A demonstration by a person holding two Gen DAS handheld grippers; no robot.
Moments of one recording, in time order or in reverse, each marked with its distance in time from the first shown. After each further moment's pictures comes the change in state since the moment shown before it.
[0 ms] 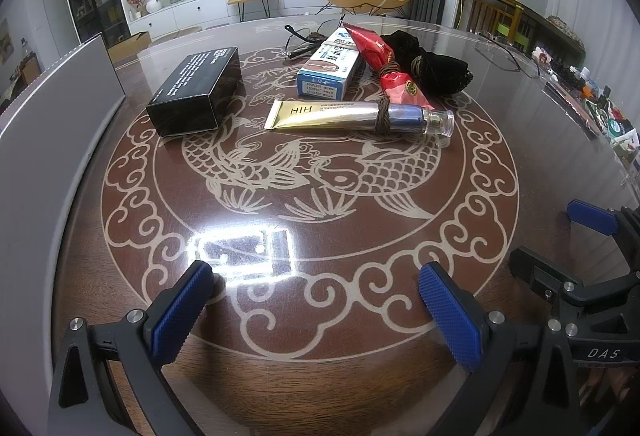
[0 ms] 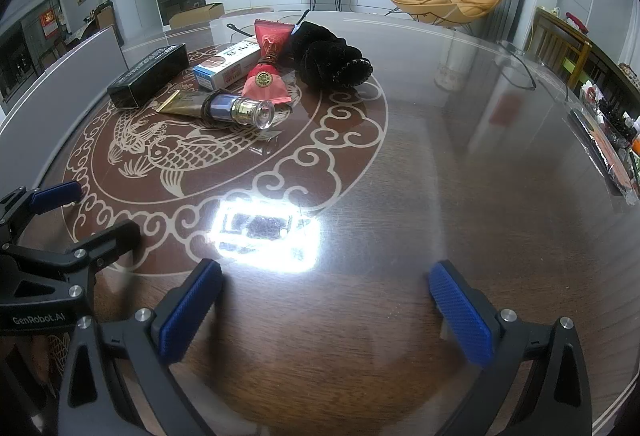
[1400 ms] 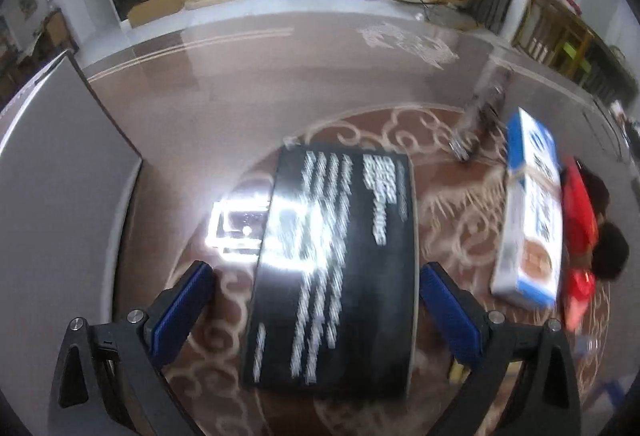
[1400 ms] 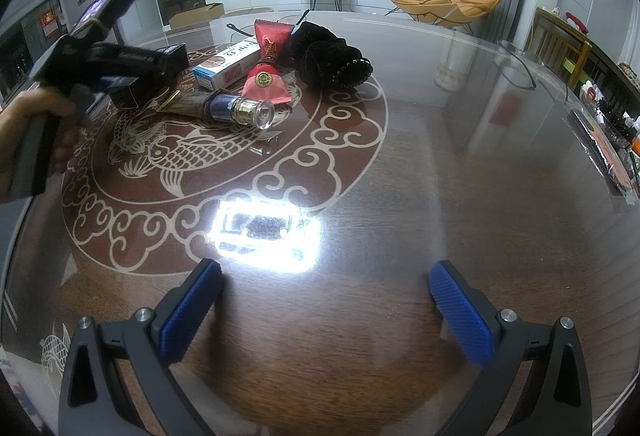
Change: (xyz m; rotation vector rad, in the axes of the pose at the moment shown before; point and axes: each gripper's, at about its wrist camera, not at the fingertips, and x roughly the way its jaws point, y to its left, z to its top) left arm 0.109 0.118 0.156 -0.154 0.132 0.100; right arm 0.000 0.000 -0.001 0.001 -0.001 -0.001
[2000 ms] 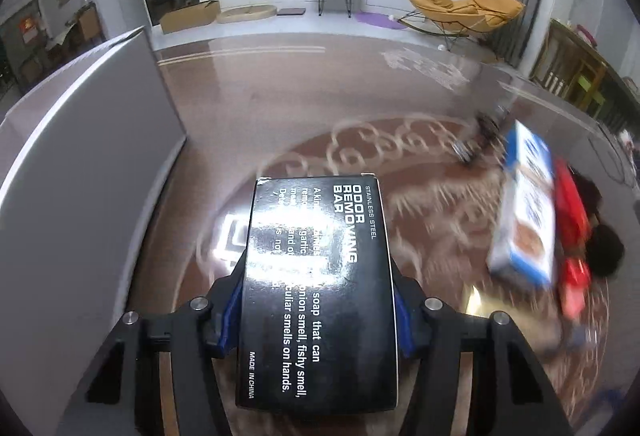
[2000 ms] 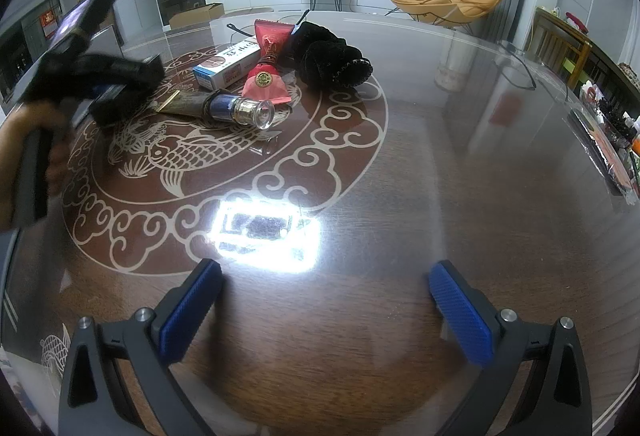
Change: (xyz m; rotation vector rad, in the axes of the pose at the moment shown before) left arm -0.029 0.002 -0.053 -0.069 -0.100 0.039; right arm 0.000 0.000 0.000 0.000 0.000 0.000
